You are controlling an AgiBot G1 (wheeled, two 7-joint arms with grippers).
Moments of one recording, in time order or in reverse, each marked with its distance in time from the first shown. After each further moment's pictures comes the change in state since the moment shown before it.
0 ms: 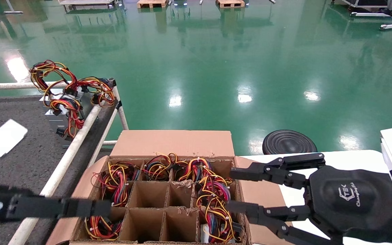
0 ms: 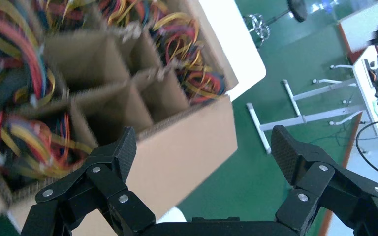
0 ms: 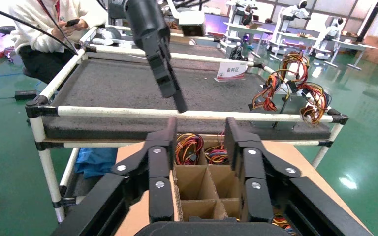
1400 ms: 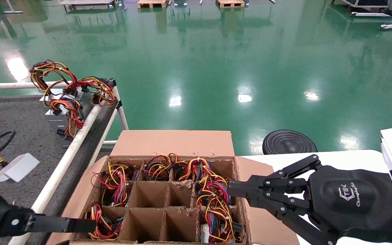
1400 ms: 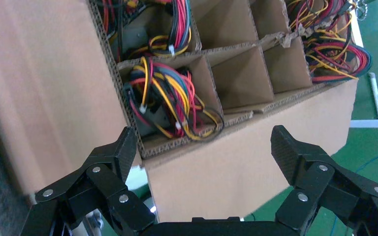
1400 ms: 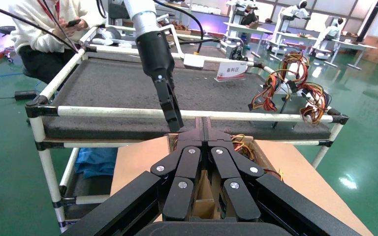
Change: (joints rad) left arm -0.098 0.025 0.289 0.044 0.195 -0.107 0.017; right arm 0.000 0.000 0.000 0.000 0.000 0.000 0.000
